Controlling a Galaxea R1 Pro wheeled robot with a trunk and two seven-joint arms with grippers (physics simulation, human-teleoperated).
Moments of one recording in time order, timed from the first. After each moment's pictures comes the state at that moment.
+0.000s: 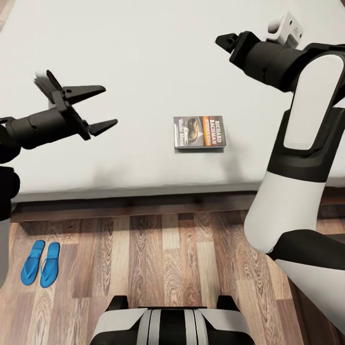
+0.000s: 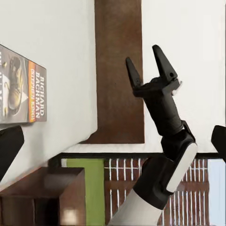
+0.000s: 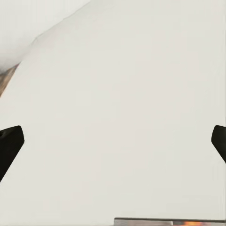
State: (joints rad) left arm -1.16 0.42 -0.11 -1.61 2.24 0.96 0.41; right arm -1.46 0.17 -0.10 -1.61 -0.51 1.04 -0.18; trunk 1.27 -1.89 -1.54
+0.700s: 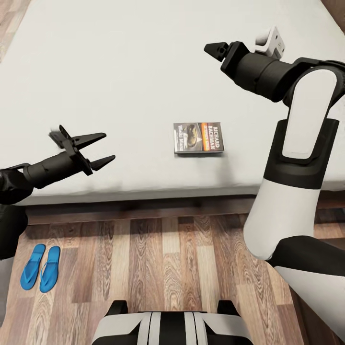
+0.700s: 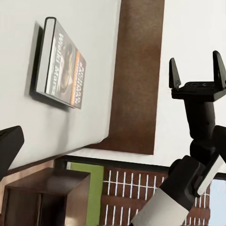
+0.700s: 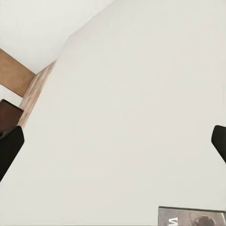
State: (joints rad) left arm -0.88 0.40 0.01 -1.61 2.05 0.99 0.25; right arm -1.41 0.17 -0.09 -1.61 -0.66 1.04 -0.17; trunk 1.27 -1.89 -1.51
